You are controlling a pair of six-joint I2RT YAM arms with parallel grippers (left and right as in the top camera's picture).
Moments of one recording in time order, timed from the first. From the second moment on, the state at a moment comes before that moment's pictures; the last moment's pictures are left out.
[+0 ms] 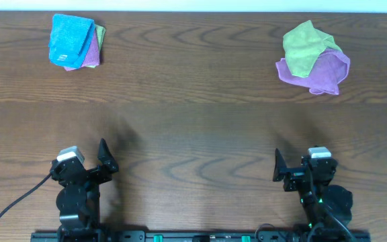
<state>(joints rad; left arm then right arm) 0.06 0.01 0.11 -0.36 -0.12 -0.27 0.00 0.02 0.14 -0.44 -0.08 -0.01</state>
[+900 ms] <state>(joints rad) 0.06 0.01 0.11 -0.35 -0.12 -0.27 -0.10 0.58 0.37 0.12 0.06 0.21</state>
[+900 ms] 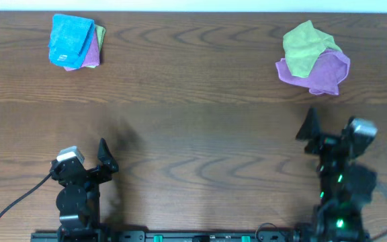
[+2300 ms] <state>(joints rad) 0.06 0.01 0.11 -0.35 -0.12 -0.27 -0.36 1.85 1.27 -0.39 -0.03 0.28</state>
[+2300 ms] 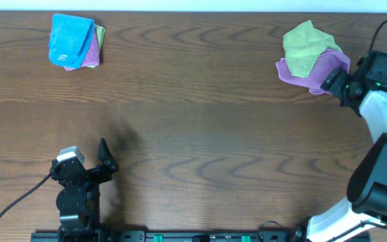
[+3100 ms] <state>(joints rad) 0.06 0.01 0.11 -0.35 -0.12 -0.27 -0.36 1.99 1.34 -0.41 -0.16 0.28</state>
